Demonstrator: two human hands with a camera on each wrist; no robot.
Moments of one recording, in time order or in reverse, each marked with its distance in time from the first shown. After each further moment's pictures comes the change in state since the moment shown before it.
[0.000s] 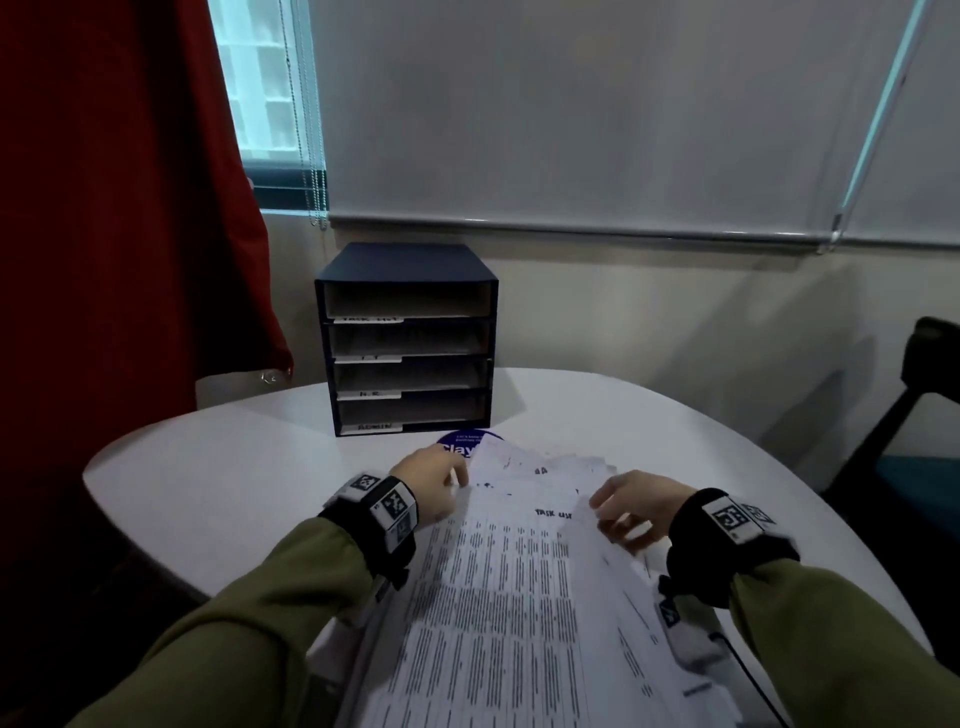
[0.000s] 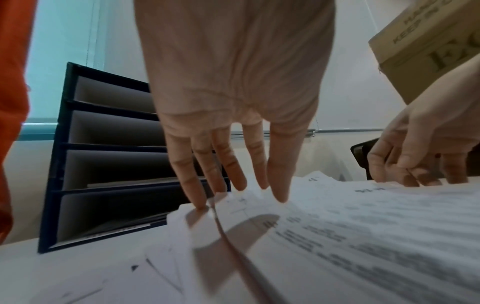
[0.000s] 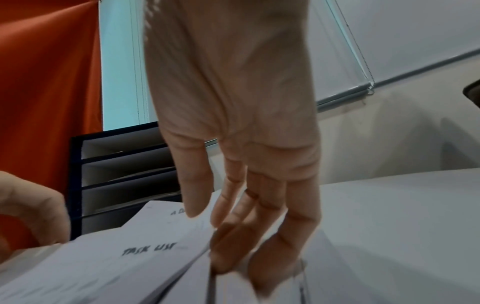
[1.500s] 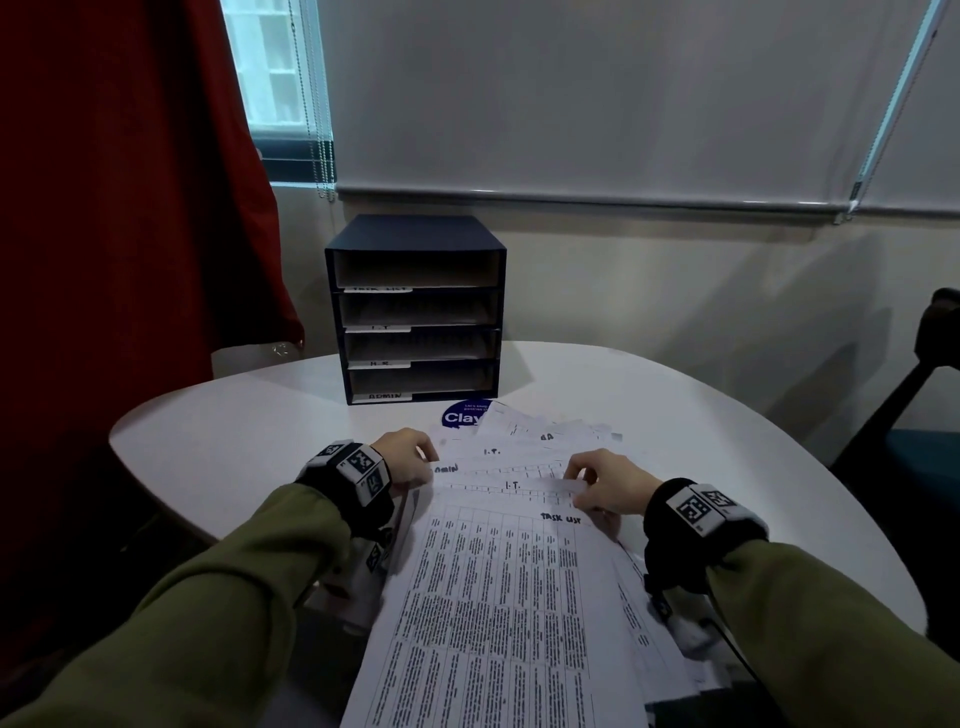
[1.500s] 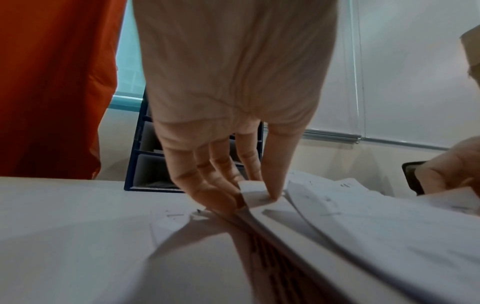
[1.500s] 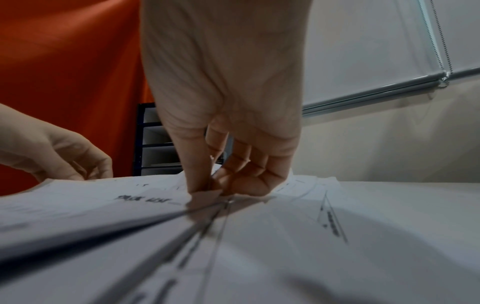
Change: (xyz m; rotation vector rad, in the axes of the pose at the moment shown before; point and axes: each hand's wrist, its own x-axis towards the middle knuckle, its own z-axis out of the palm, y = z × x) left_hand -0.022 -0.031 -0.003 -0.339 -0.115 -0.240; right_hand 0.000 0.002 0.041 -0.438 0.127 -0.400
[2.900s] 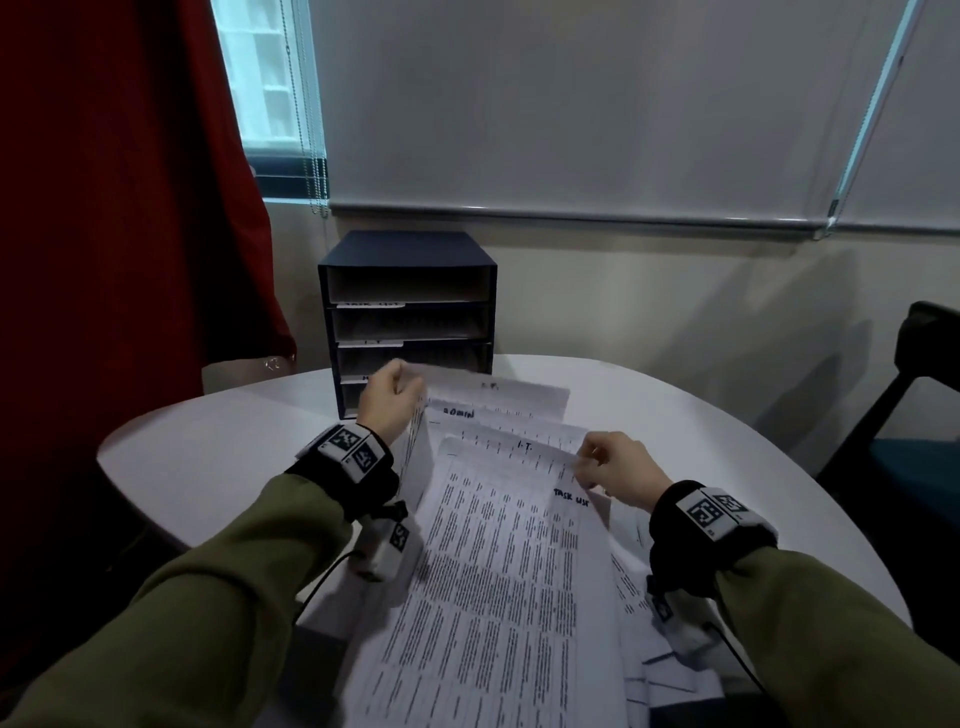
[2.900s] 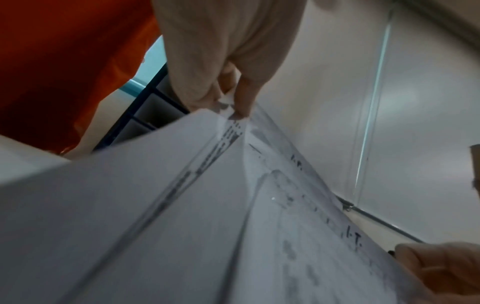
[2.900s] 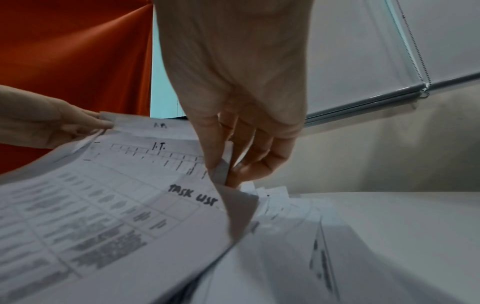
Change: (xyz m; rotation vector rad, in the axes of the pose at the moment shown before) left_hand 0.008 0.030 -0.033 -0.594 0.584 0.294; right_hand -0.010 -0.003 -0.023 0.155 0.295 -0.031
